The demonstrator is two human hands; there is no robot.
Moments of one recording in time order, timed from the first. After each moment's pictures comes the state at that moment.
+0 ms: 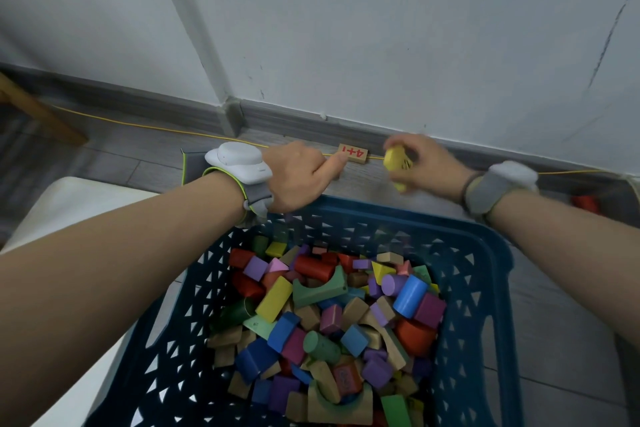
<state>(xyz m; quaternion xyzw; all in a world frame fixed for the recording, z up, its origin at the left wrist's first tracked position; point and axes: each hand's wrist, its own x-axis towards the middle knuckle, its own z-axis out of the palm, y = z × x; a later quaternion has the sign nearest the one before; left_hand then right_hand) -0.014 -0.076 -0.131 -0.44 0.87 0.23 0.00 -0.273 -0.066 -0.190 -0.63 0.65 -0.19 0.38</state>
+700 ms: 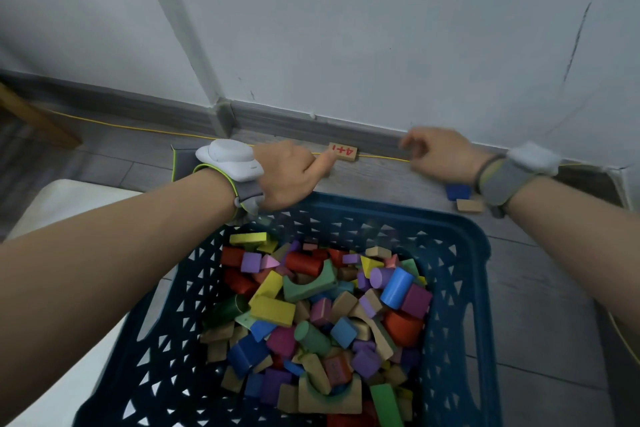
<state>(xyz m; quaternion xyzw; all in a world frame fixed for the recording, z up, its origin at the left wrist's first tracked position) -0.021 -0.063 -0.116 -0.46 0.86 0.20 0.01 -0.295 -0.060 -0.144 -0.66 0.70 -0.03 0.27</state>
